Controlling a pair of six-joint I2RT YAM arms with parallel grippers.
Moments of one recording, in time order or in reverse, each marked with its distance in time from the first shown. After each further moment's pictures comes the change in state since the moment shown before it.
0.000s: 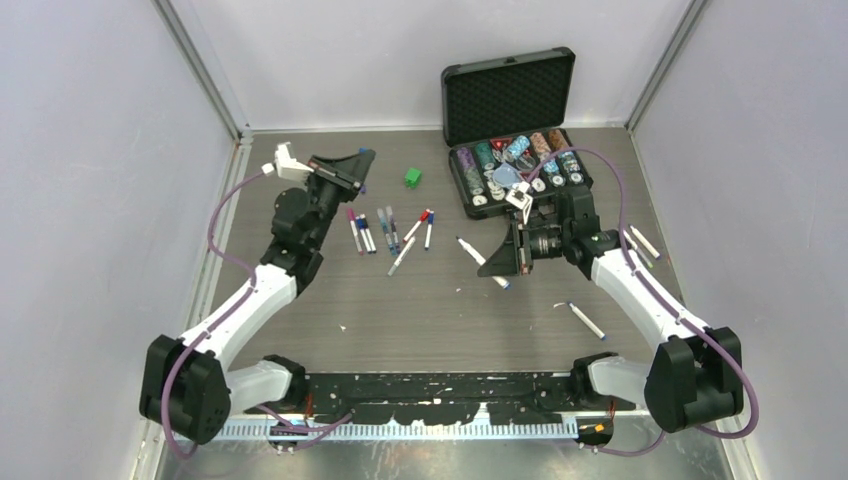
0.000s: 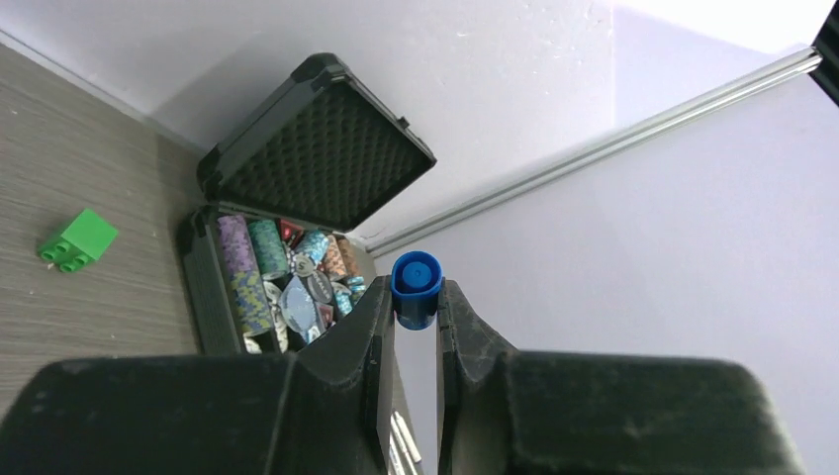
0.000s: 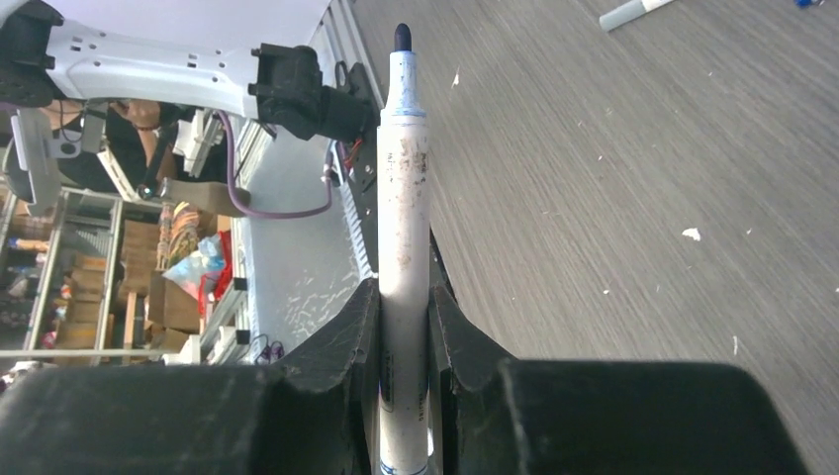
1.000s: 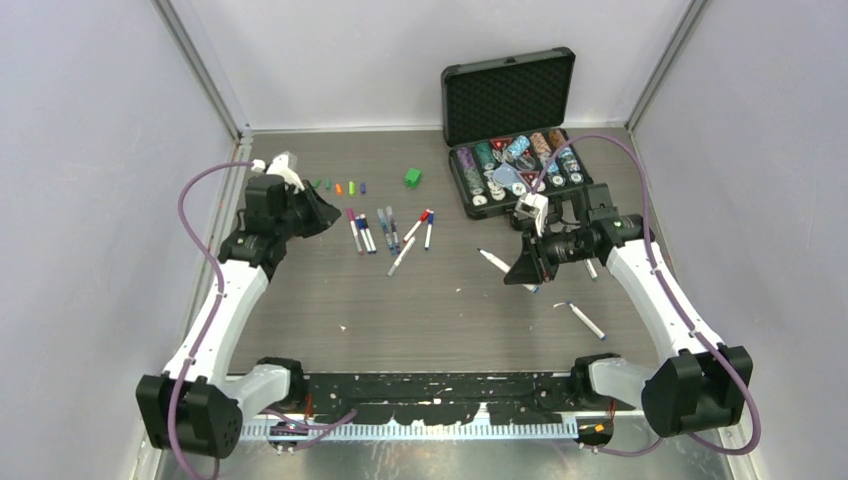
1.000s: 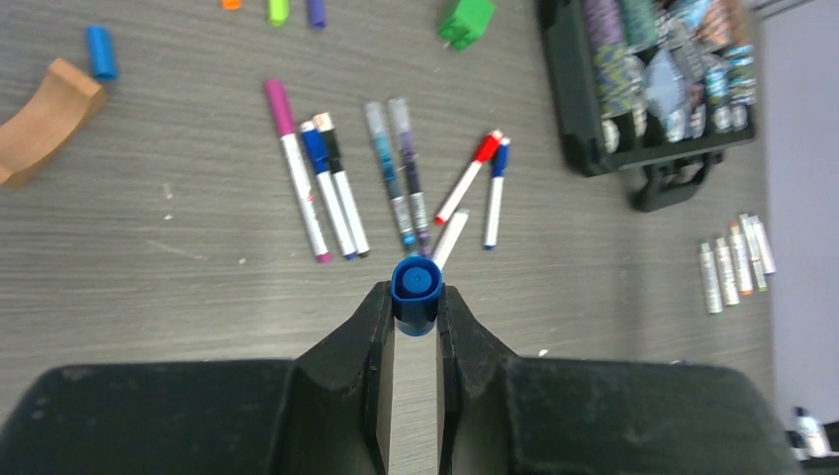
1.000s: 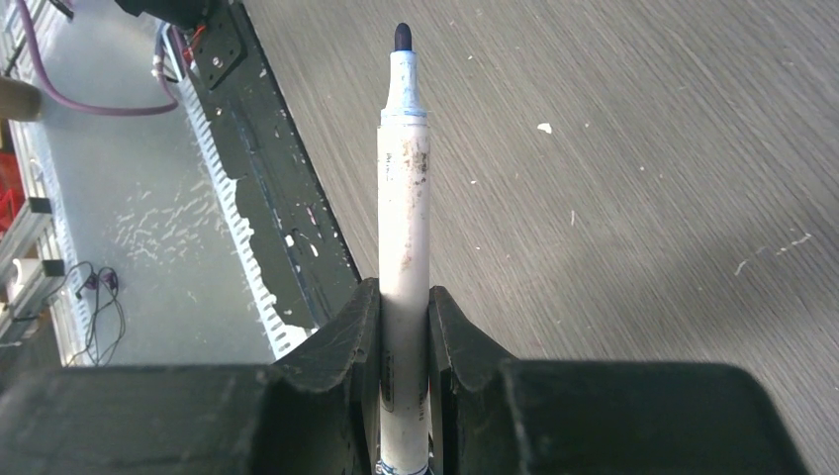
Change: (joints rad) left arm 0.254 -0.114 0.175 -0.945 0.263 0.576; right arm -0.072 -0.023 0.183 -0.599 0.220 -0.639
